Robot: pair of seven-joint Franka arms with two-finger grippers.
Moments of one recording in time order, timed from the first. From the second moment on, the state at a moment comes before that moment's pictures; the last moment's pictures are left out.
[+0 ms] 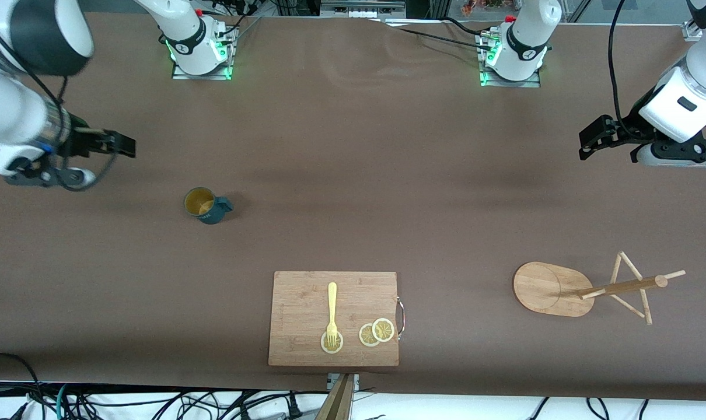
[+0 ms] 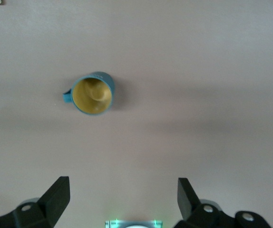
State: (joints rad) left arm -0.07 0.01 -0.04 -1.63 -0.01 1.66 -0.09; right arm 0.10 0.13 0.00 -1.71 -0.04 1.63 0.07
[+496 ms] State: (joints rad) left arm -0.07 0.01 -0.04 -1.63 -0.01 1.66 -0.09; right arm 0.11 0.17 0.00 -2.07 -0.04 2.11 0.07
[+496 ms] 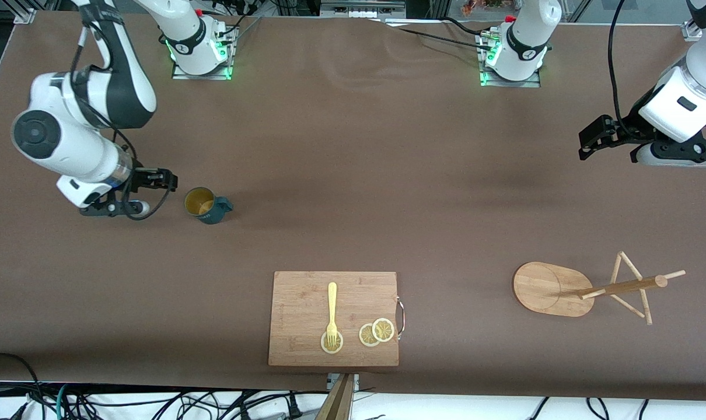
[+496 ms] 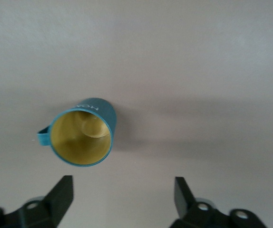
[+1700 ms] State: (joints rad) left arm -0.07 0.01 -0.04 -1.62 -0.01 1.66 -0.09; right arm 0.21 0.27 0.01 -2.09 -0.03 2.30 0.17
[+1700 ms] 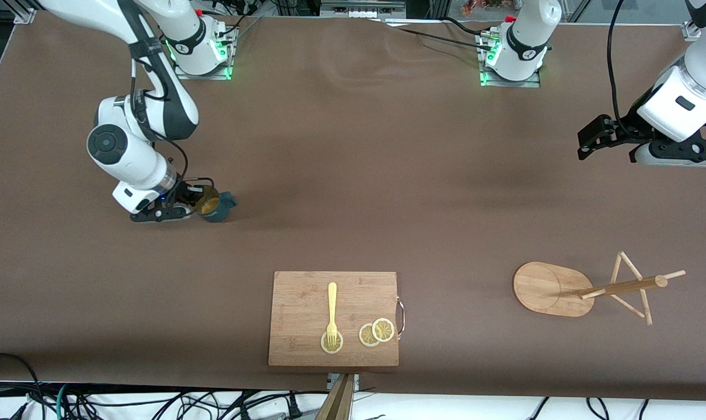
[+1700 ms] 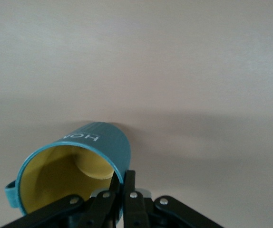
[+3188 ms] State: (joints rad) left arm -0.05 0.02 -0.03 -1.60 0.06 1.66 -0.09; right arm 0.68 0.63 -0.08 -1.39 0.10 2.12 0.86
